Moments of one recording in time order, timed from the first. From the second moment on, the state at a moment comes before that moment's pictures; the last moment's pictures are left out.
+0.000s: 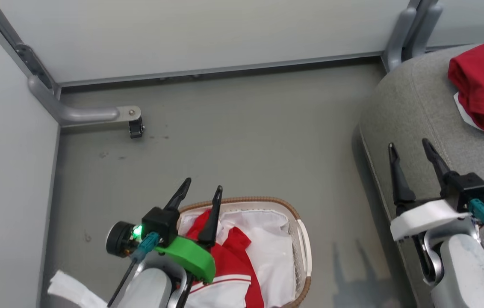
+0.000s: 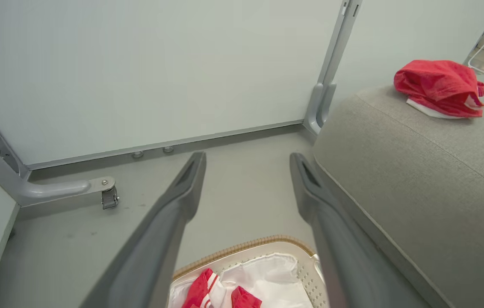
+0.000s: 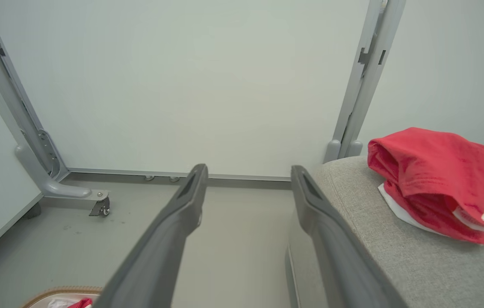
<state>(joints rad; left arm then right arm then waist) -0.25 0.05 -0.41 0.43 -0.26 -0.11 -0.26 -0.25 -0.05 -0.07 0.28 0.04 0.13 -0.26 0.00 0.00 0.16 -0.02</state>
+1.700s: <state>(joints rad) -0.87 0.13 -0.82 1.28 -0.19 -0.12 0.10 -0.49 -0.05 0.06 0.14 0.16 0.13 -0.26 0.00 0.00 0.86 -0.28</state>
